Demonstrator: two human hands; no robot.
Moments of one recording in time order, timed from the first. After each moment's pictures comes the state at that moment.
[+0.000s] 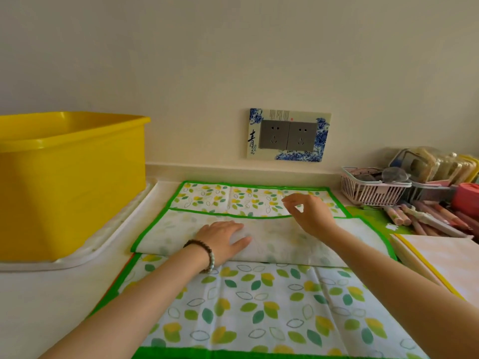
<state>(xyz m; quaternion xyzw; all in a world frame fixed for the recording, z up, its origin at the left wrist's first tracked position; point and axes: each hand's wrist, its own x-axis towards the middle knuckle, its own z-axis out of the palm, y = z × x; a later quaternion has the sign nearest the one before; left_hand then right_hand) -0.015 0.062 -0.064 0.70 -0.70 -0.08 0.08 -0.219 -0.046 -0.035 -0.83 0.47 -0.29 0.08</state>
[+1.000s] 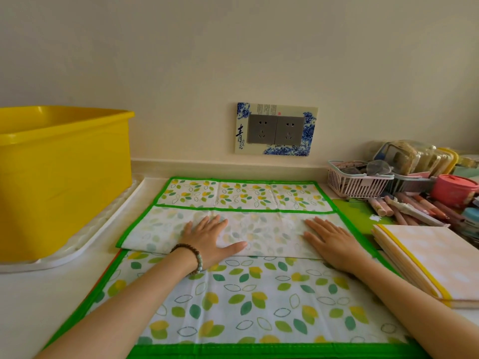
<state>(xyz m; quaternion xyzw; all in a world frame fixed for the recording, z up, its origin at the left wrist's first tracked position) -0.015 0.061 -0.083 0.73 -0.68 -0.07 0.05 -0.303 -0.025 -0.080 -0.82 0.57 -0.03 0.08</state>
